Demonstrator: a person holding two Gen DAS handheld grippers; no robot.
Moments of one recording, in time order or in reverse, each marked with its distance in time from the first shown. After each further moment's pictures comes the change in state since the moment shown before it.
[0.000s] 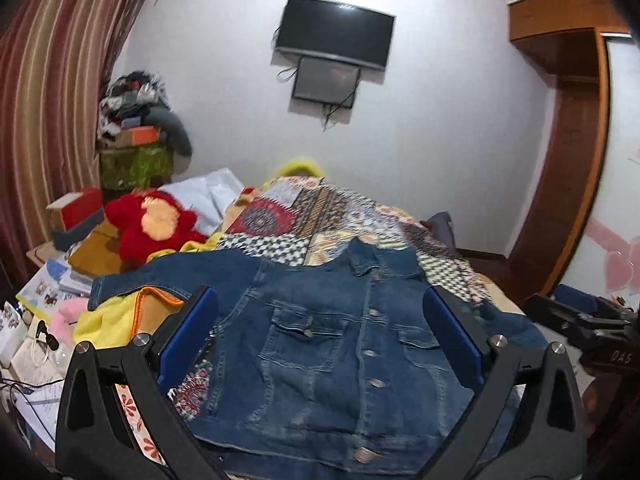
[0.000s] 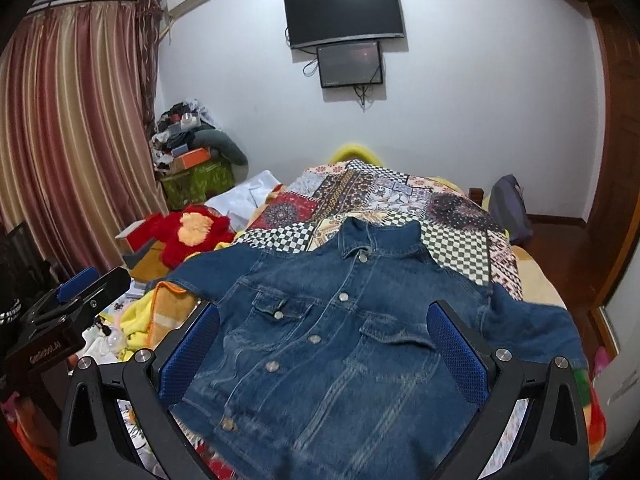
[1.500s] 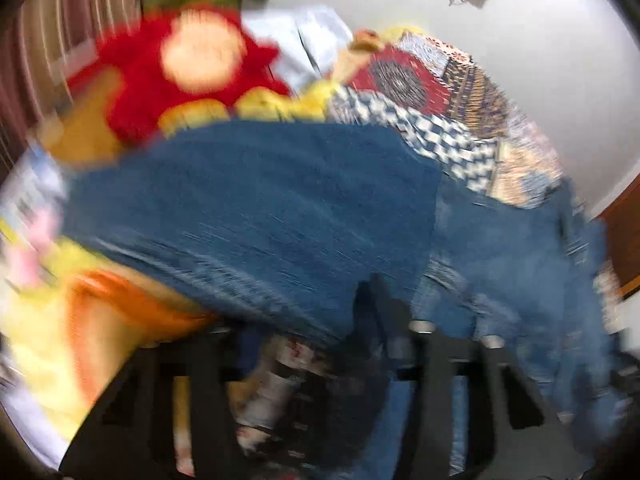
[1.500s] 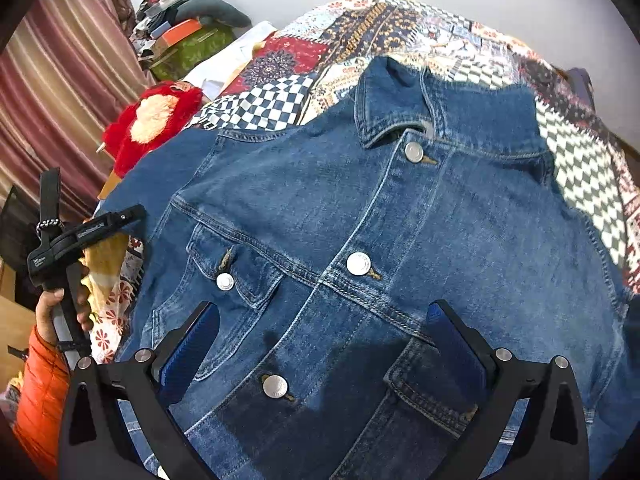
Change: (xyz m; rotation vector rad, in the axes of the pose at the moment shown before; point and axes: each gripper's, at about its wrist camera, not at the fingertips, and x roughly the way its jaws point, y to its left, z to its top) left arm 0.280 0.182 -0.038 -0.148 0.486 0.262; right arm 0.302 -0.029 -0.015 0.012 0.550 0.138
